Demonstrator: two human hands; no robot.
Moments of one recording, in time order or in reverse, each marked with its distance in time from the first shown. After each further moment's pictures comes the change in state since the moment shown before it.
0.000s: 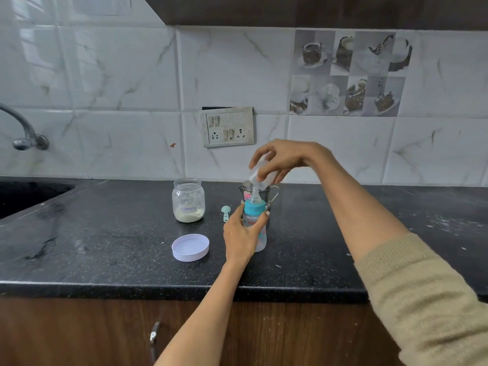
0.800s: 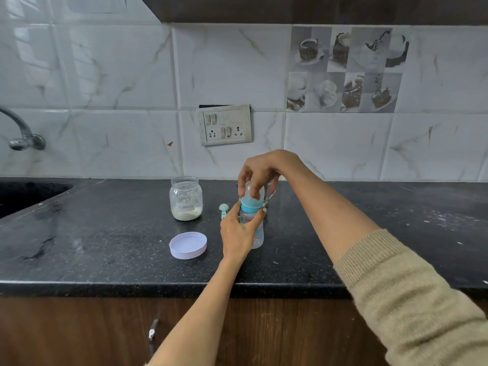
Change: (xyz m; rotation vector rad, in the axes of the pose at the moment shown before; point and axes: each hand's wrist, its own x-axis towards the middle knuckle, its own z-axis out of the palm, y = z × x) left_hand 0.001 0.000 0.001 0.008 0.006 0.014; right_hand 0.019 -0.018 0.034 -0.413 -0.195 0.105
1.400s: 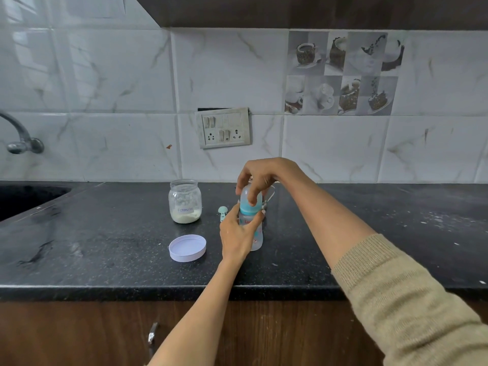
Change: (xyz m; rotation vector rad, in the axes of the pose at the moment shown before) left_hand 0.001 0.002 -0.002 -0.008 -0.004 -0.020; right_hand 0.002 0.005 0.006 0.043 0.067 -0.023
